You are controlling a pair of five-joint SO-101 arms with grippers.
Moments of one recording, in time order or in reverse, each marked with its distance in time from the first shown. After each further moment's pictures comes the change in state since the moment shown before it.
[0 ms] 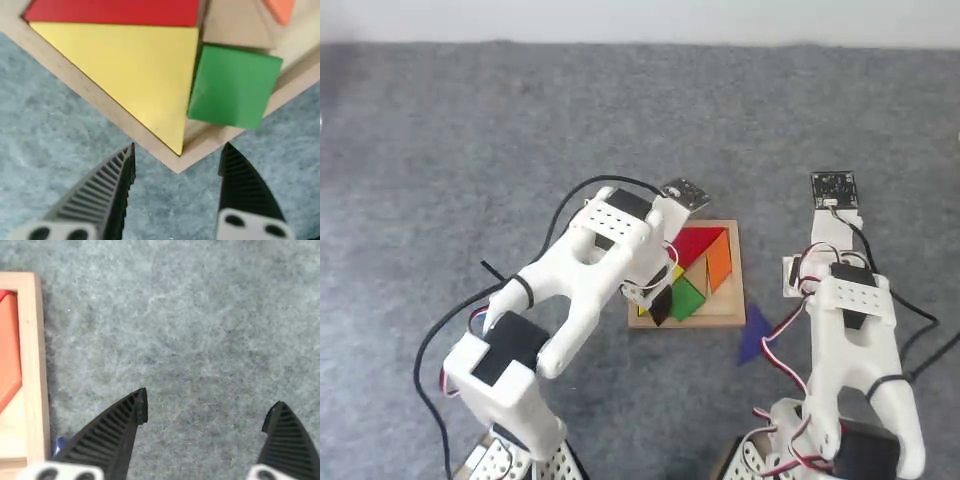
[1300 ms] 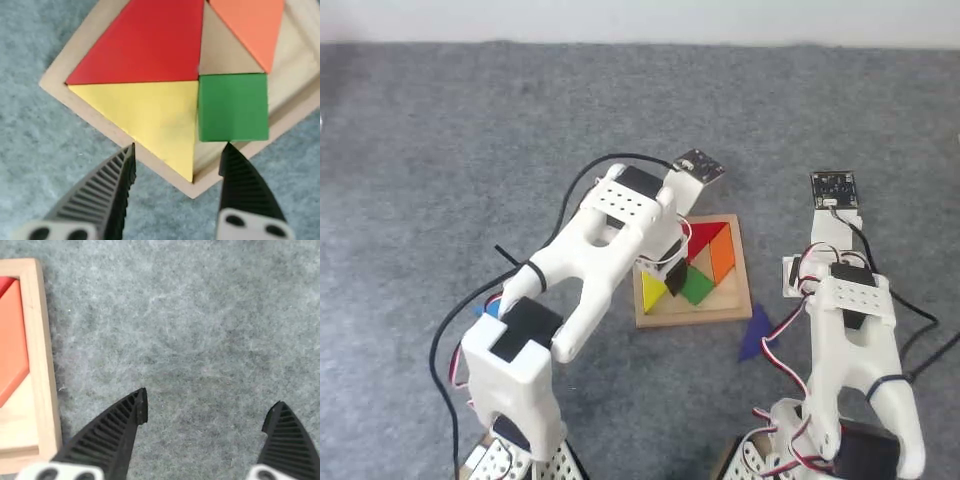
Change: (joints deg) left arm 0.0 6.7 -14.1 2.1 -0.3; right arm 0.0 0.0 0.0 0.0 0.0
